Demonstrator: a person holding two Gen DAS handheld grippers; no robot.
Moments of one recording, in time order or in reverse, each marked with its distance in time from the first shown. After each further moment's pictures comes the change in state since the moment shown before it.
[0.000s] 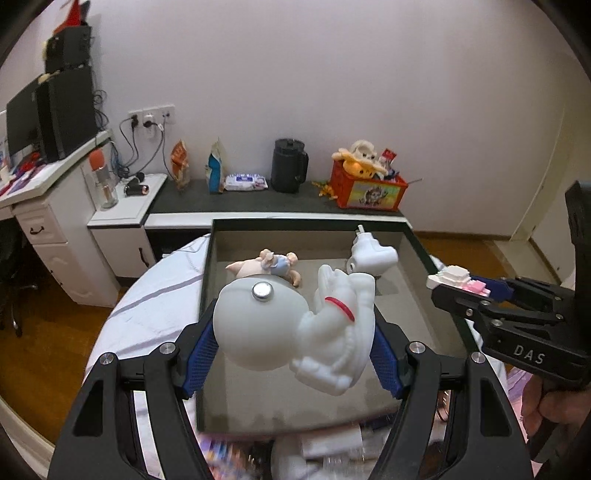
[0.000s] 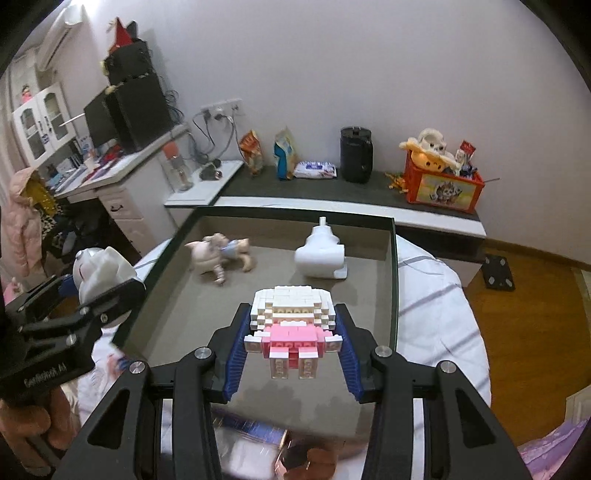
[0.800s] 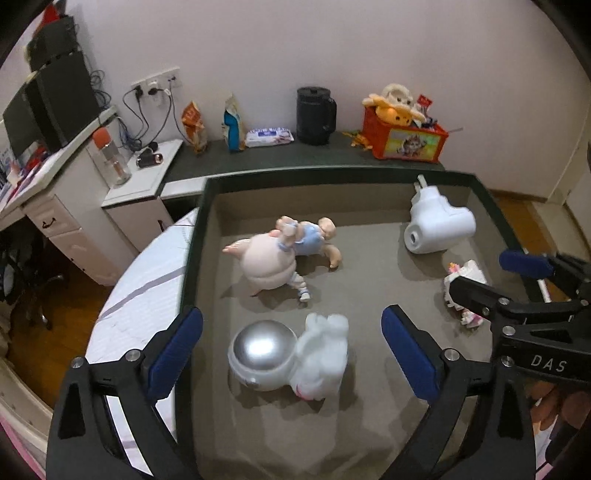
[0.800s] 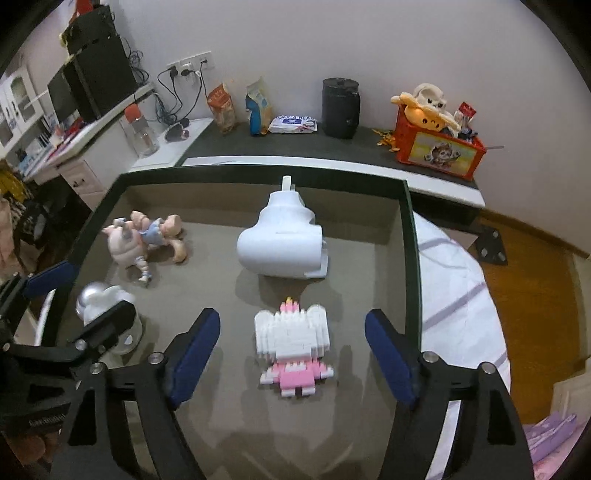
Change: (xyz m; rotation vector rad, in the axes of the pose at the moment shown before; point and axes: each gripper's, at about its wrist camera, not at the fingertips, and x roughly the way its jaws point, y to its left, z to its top) left arm 0.076 0.001 0.004 0.036 0.168 0.145; right arm 0.079 -0.025 0.011 0.024 0.168 -0.066
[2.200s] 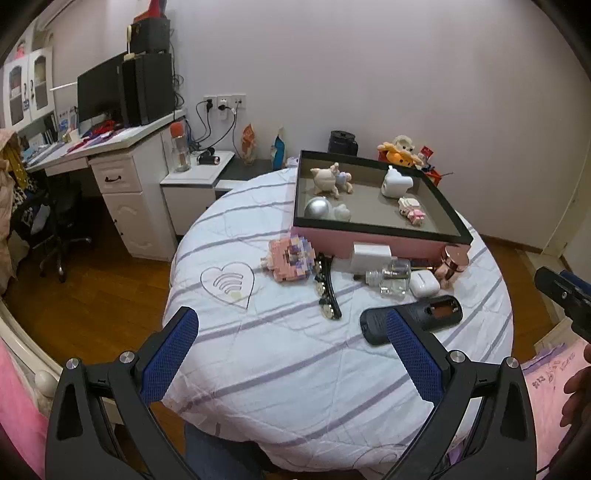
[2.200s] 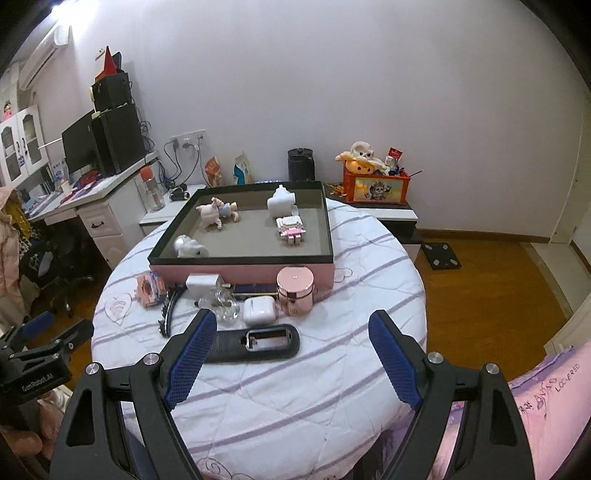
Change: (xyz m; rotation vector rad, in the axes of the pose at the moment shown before) left arm -0.207 0.037 -0.214 -0.161 -0.182 0.031; right arm -0.214 0.048 -0.202 0.092 -0.320 -0.116
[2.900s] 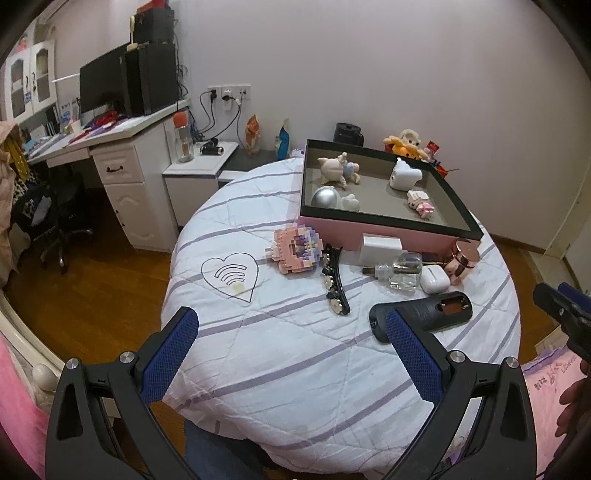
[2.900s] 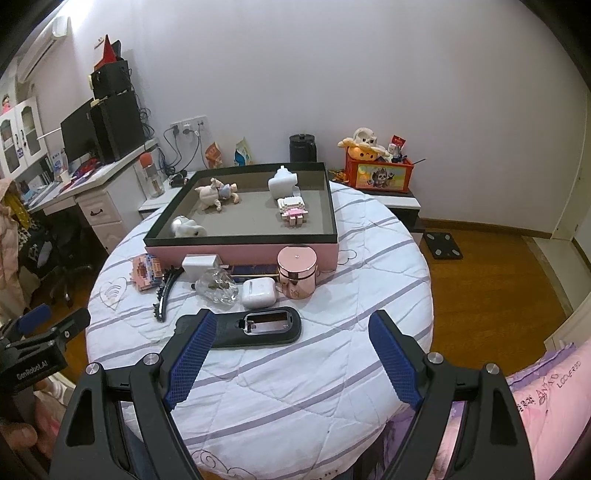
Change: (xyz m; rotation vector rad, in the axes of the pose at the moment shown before) left arm 0.019 0.006 0.000 -0.019 0.032 0.011; right arm 0.015 0.000 -0.012 -0.007 0.050 0.002
